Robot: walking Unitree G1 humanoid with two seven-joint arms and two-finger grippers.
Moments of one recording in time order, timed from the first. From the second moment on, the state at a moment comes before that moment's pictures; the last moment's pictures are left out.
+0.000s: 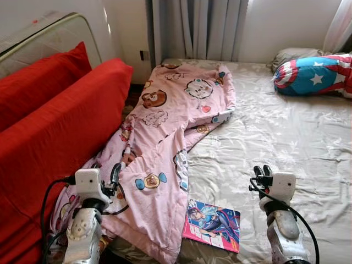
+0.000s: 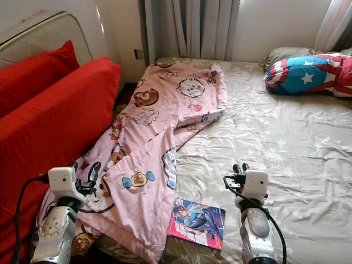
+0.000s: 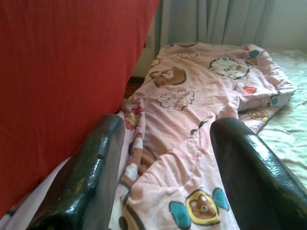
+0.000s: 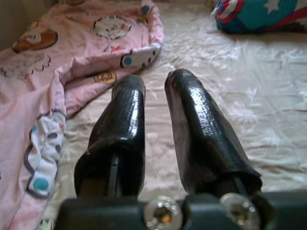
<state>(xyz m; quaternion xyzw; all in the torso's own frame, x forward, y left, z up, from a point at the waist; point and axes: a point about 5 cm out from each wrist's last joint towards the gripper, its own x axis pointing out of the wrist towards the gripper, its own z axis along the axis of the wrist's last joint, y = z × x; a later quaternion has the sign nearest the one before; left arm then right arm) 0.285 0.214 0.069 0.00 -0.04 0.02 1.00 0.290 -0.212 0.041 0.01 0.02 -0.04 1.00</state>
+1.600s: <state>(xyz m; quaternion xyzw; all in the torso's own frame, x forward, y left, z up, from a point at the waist) 0.254 0.228 0.065 0.02 -0.01 0.03 1.00 0.257 -0.200 0.035 0.00 0.04 -0.03 1.00</state>
